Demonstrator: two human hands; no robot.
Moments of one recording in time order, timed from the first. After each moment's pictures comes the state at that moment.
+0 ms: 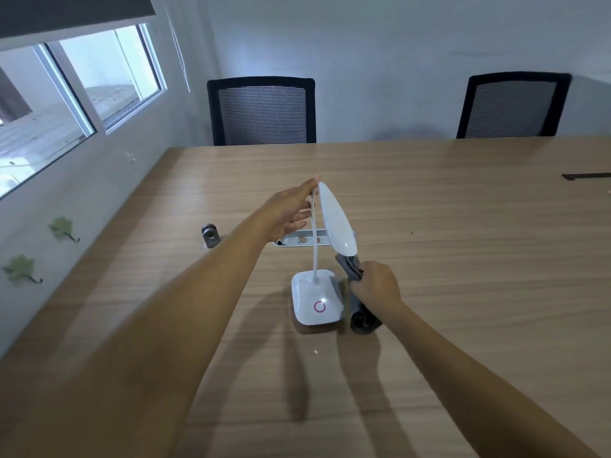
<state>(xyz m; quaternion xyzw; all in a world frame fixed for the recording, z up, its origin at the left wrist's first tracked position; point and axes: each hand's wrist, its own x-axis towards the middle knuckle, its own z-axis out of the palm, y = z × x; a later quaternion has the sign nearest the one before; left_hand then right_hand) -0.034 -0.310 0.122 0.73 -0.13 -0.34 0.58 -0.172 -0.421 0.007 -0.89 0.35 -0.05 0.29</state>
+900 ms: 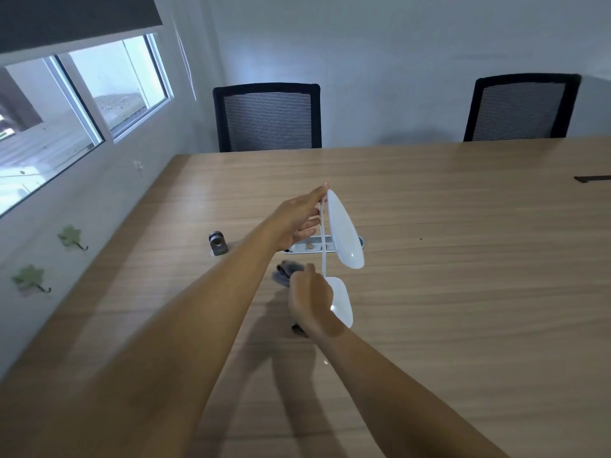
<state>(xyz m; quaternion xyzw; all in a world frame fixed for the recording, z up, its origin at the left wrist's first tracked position) -0.029 -0.310 0.120 0.72 -0.13 -0.34 0.58 -0.110 -0.316 0.017 -0.89 0.31 -0.04 0.33</state>
